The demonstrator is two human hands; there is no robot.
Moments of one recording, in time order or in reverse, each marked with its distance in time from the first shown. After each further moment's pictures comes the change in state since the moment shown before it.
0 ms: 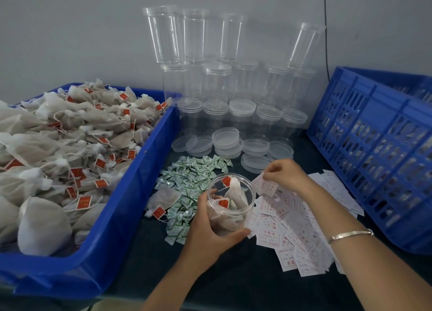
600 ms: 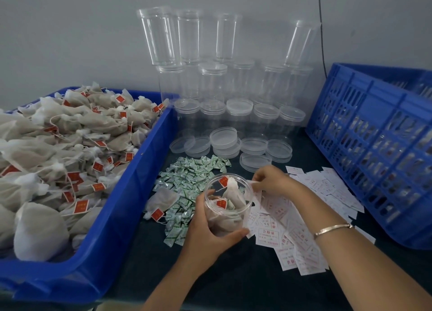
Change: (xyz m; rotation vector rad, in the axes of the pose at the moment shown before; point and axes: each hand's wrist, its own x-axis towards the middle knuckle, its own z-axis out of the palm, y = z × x) left_hand 0.001 0.001 0.000 0.004 0.009 0.020; right_hand 0.004 -0.008 0.021 -0.264 -0.189 0.007
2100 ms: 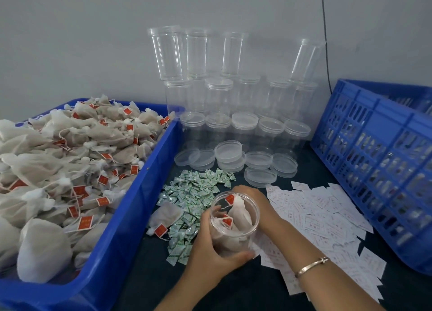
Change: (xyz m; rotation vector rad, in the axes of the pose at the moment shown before) left_hand -0.004 0.014 0.000 -0.021 -0.046 0.013; right_hand 0.016 -0.020 0.058 -0.039 0.249 -0.476
